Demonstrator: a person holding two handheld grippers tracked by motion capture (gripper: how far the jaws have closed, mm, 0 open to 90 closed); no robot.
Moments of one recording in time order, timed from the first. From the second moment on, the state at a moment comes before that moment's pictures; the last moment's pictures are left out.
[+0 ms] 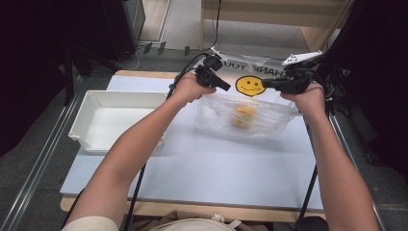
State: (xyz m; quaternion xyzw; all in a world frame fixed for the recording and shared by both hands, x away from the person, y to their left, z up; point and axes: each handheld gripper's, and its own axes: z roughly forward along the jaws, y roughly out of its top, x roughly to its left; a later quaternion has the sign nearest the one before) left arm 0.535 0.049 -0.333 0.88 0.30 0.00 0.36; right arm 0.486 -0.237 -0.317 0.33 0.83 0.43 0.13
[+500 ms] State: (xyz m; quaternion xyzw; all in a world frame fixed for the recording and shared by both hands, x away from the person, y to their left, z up) left arm 0.529 0.052 -0.353 0.88 0.31 -0.01 0.36; right arm 0.475 -0.250 -0.341 0.36 0.81 0.43 0.13
